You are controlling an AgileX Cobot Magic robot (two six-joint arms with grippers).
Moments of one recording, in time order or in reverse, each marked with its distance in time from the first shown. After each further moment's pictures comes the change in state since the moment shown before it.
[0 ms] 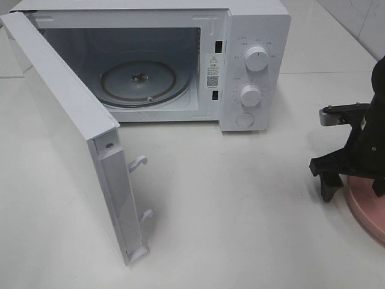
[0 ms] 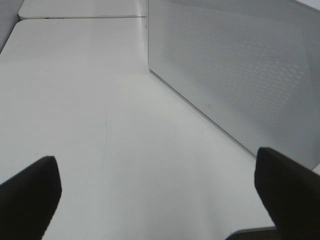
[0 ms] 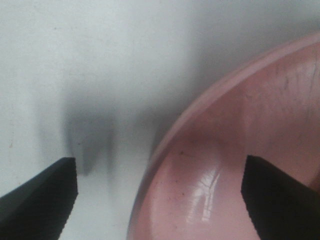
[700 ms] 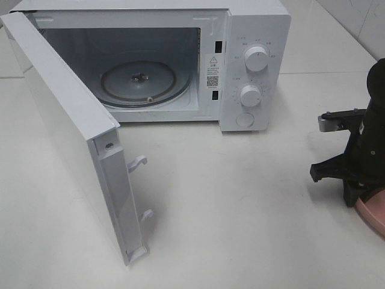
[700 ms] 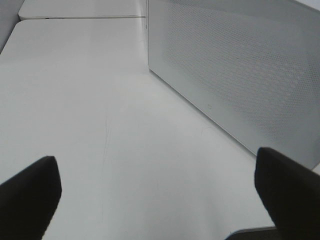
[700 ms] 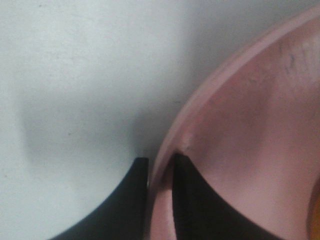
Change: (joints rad) left arm 0.000 0.000 0.000 0.001 0.000 0.000; right arm 0.002 0.031 -0.005 -0.010 0.032 0.005
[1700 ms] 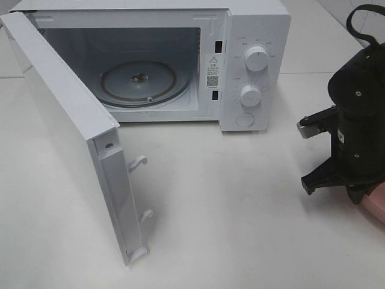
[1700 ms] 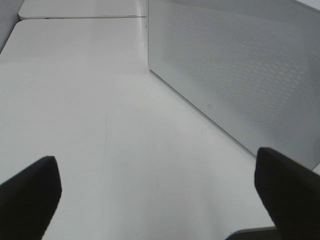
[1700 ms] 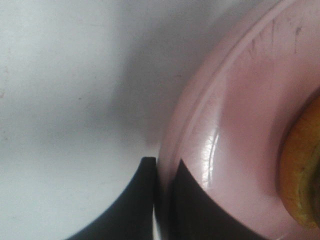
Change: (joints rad) left arm 0.000 0.000 0.000 0.000 0.000 0.000; right arm 0.218 -0.041 0.000 -0.292 0.160 0.272
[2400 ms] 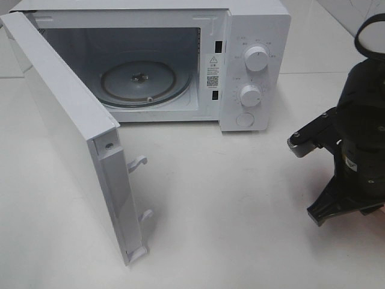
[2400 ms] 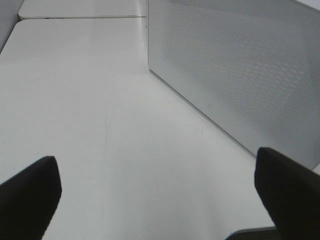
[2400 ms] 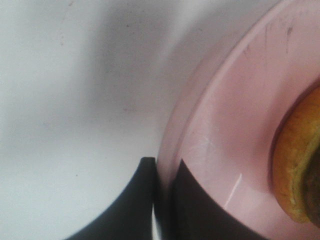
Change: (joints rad) left arm 0.000 0.000 0.000 0.000 0.000 0.000; right arm 0.237 -0.205 0.170 -0.129 0.064 0.105
